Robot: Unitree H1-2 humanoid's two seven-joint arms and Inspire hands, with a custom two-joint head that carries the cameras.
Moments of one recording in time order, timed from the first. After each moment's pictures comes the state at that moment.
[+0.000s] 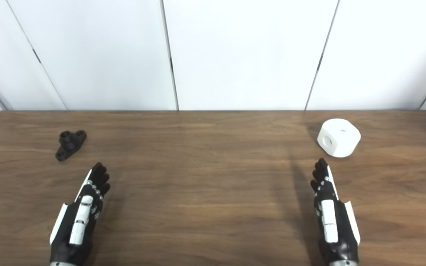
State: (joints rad) left arm 0.20 0.09 0.06 -0.20 -0.14 -0.14 -0.13; right arm 0.21 -0.08 -0.07 -0.23 0.09 -0.13 0.02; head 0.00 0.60
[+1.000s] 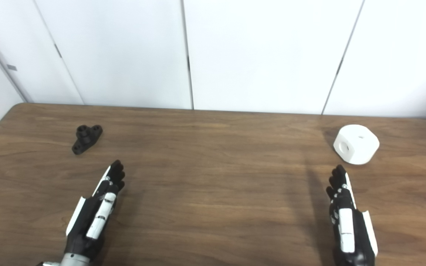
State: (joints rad) left arm 0.21 0.10 0.04 -0.21 -0.06 -0.12 -0.12; right arm 0.21 -0.08 -0.09 -0.23 0.10 -0.13 0.04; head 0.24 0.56
